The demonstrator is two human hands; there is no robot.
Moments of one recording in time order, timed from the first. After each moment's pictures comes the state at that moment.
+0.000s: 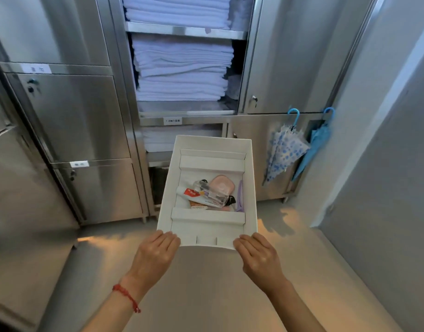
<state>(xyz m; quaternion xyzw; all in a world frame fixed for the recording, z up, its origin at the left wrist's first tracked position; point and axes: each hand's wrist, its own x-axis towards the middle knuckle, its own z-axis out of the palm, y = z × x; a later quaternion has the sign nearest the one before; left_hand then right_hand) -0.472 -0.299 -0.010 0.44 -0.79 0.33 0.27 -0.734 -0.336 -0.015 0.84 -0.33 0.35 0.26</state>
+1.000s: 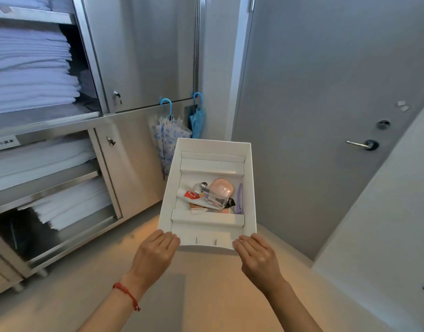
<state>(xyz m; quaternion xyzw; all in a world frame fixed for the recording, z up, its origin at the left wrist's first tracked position) -0.704 -0.391 -0.009 0.19 -0.88 0.24 0.35 -0.936 -0.276 -0.017 0.71 -0.57 0.26 0.33</state>
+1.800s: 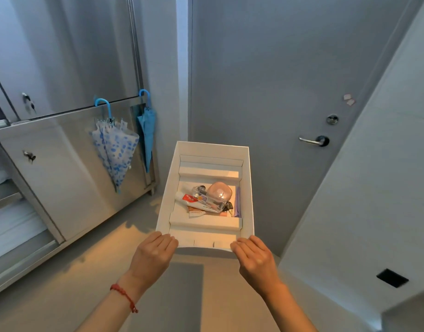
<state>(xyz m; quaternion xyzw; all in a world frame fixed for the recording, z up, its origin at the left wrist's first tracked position) -0.914 -0.435 -0.024 0.13 -0.92 0.18 0.33 -1.126 -0.282 -0.028 0.68 -0.62 0.23 0.31</state>
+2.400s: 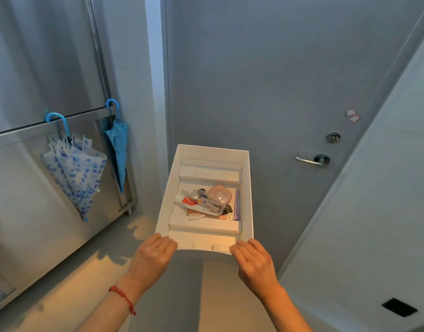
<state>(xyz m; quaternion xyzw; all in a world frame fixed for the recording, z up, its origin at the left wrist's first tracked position) -1.050 -0.590 -0.036 0.08 -0.92 0.15 0.36 -1.245 -0.413 -0.032 0.64 -0.65 0.23 0.34</state>
